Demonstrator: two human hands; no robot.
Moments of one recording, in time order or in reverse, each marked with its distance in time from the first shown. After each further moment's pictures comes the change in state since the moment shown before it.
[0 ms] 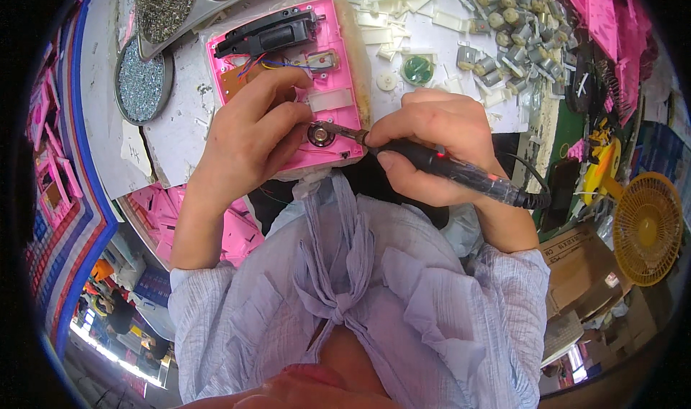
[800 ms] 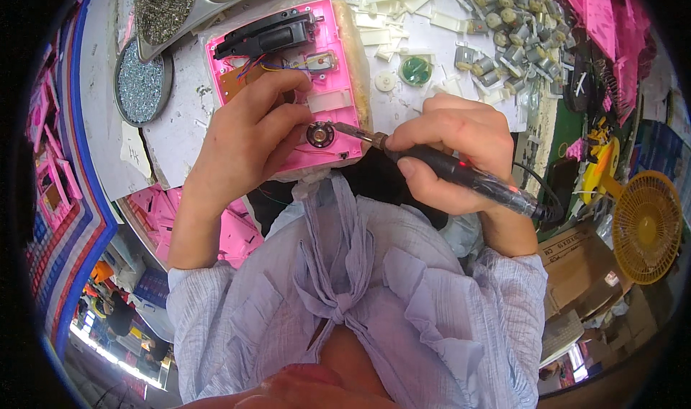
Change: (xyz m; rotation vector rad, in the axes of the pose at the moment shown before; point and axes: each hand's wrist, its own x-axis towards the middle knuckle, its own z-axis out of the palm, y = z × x) left_hand -0.001 -0.002 -0.001 0.043 -0.027 0.009; right_hand -0.009 -0.008 -0.011 -0.014 0.041 0.013
